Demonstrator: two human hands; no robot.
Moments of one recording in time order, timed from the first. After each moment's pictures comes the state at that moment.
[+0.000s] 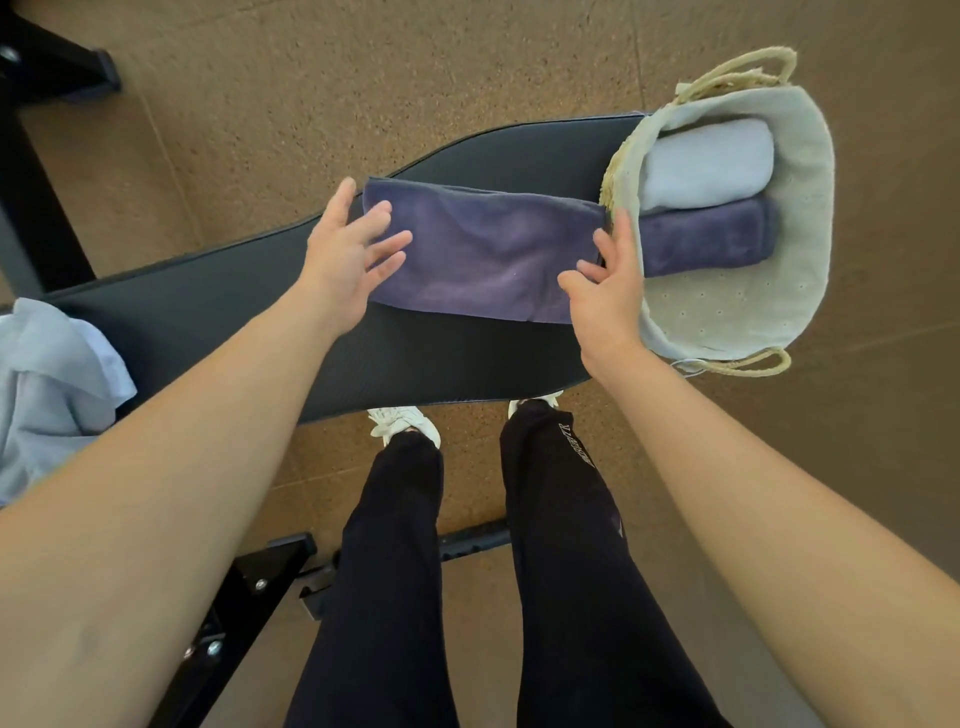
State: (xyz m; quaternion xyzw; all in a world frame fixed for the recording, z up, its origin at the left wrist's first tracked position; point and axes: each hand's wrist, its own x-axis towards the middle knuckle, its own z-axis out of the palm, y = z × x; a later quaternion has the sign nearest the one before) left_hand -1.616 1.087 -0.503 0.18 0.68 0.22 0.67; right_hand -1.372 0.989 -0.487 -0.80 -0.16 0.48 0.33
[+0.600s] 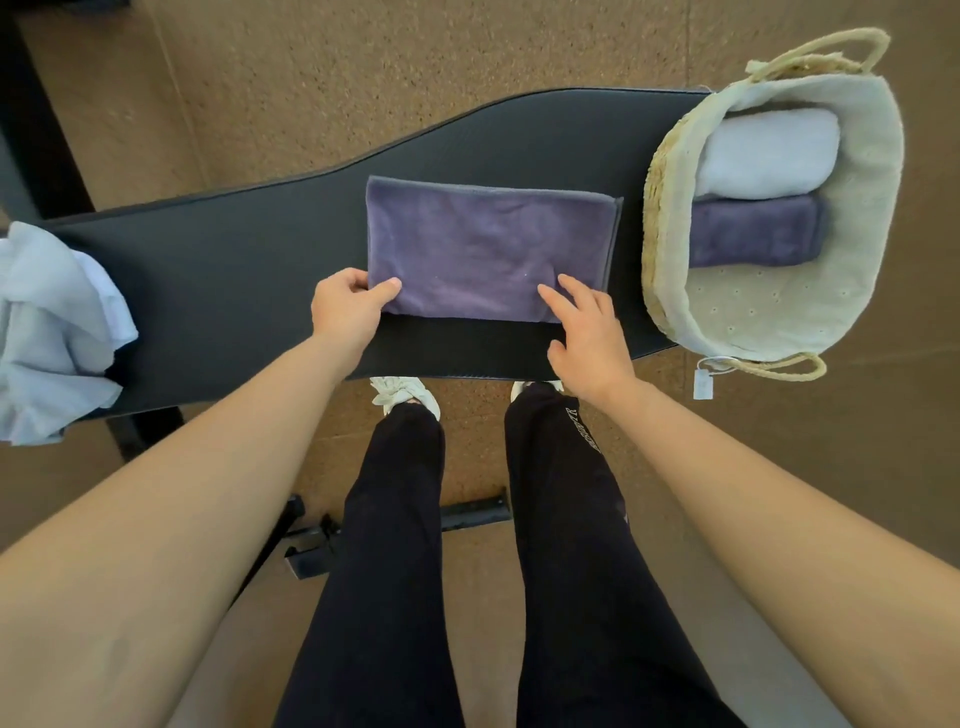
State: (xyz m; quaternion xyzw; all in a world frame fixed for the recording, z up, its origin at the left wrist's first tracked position) left_hand -1.664 1.002 -0.541 0.29 0.81 0.05 0.51; right_hand -1.391 0.930 -0.528 -0.71 -0.58 0.40 -0.08
